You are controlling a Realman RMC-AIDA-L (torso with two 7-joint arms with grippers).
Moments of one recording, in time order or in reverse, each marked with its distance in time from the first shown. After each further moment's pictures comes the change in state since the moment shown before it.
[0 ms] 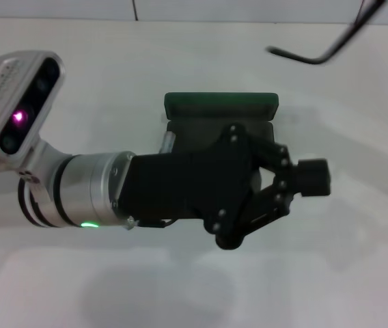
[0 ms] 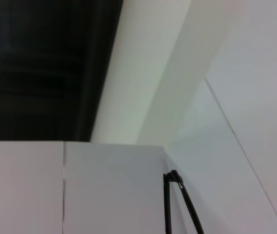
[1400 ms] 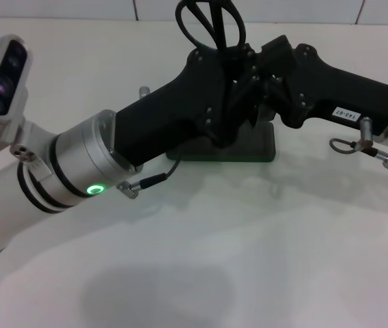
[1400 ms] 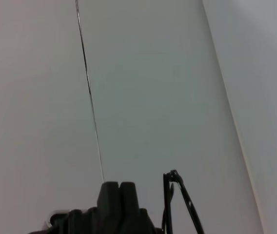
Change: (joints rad) left arm 0.073 0.004 0.303 0.032 -0.583 -0.165 -0.017; right arm 0.101 0.000 -0.491 0.077 0.005 0.297 -0.154
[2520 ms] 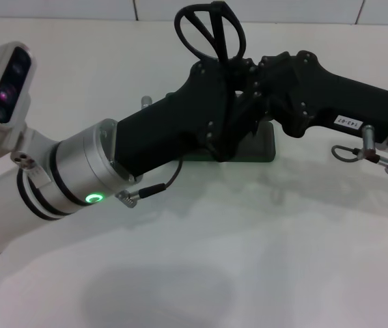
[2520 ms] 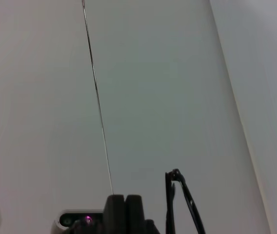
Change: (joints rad) left arm 0.008 0.003 0.008 -0.001 0.027 0.005 -0.009; right arm -0.074 0.000 -0.077 -0.130 0.033 0.037 0.042
